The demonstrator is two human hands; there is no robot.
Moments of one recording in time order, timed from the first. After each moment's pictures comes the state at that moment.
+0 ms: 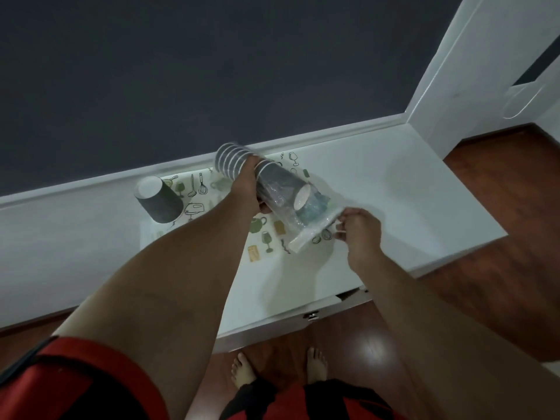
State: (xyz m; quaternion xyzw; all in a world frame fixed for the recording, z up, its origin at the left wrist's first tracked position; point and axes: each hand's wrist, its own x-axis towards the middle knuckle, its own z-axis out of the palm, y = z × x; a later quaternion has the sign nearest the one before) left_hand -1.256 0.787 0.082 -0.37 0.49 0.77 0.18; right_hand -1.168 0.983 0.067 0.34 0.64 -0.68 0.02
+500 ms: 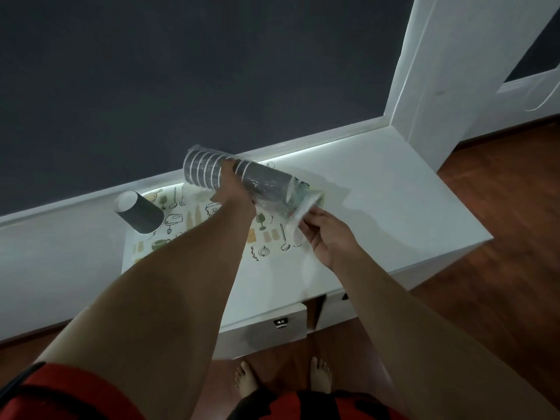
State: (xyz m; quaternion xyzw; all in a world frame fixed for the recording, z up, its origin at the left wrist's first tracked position) left_hand -1.258 0.863 0.091 -0.43 0.47 0.77 -0.05; right_hand -1.173 1.027 0.076 0.26 0.40 -0.87 0.15
